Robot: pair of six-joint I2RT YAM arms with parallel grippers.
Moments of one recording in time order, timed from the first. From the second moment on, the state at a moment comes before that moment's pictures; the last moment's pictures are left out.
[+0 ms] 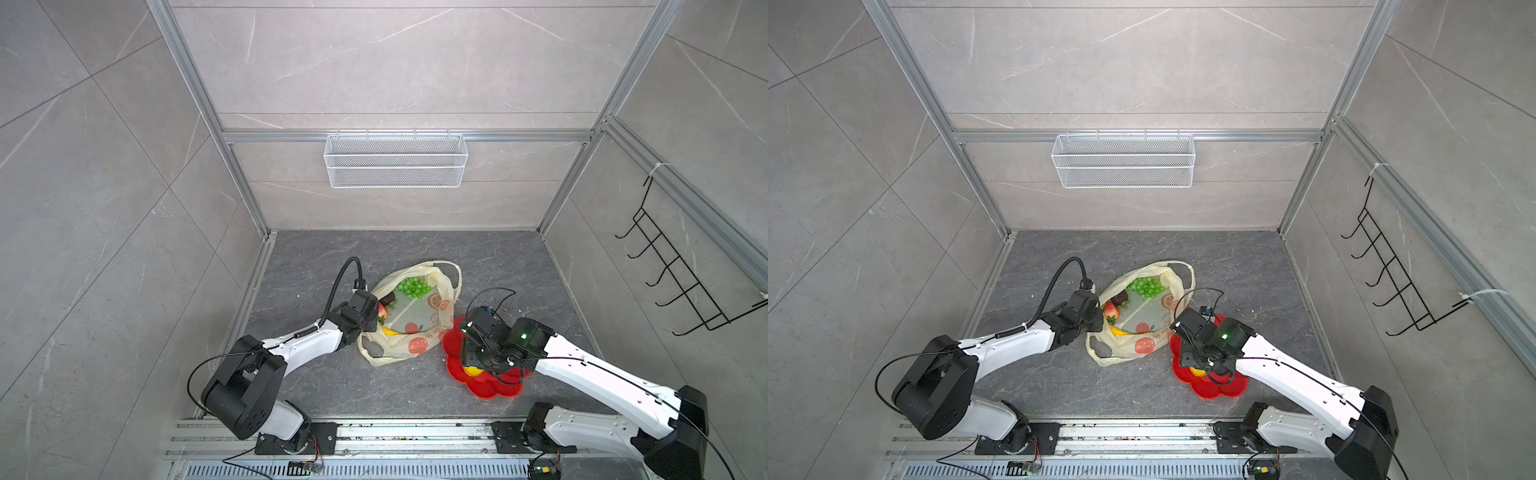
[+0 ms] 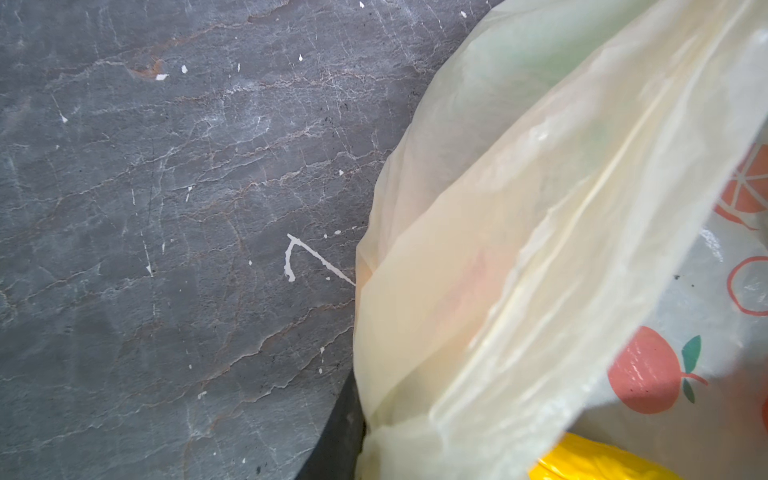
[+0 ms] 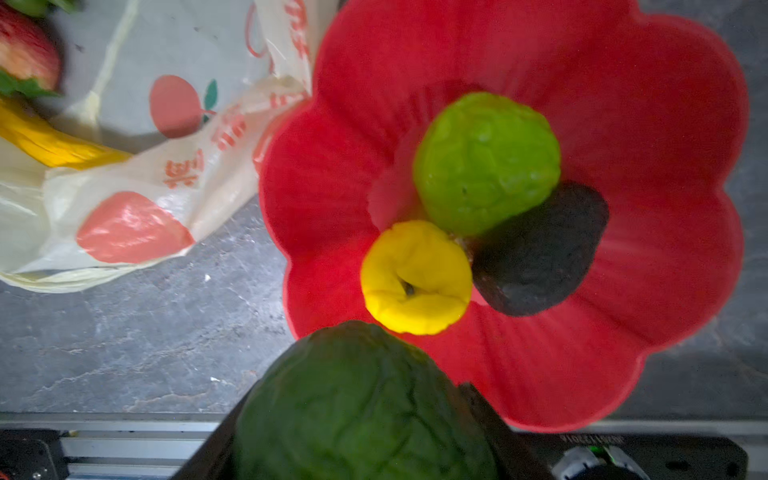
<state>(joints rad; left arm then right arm) -0.63 1.47 0.75 -0.20 -0.27 -0.43 0.85 1.11 0.94 -1.16 0.15 0.95</state>
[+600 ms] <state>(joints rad) -0.63 1.47 0.75 -0.20 -0.27 -0.43 0.86 1.13 0.82 -1.25 0.11 0.98</state>
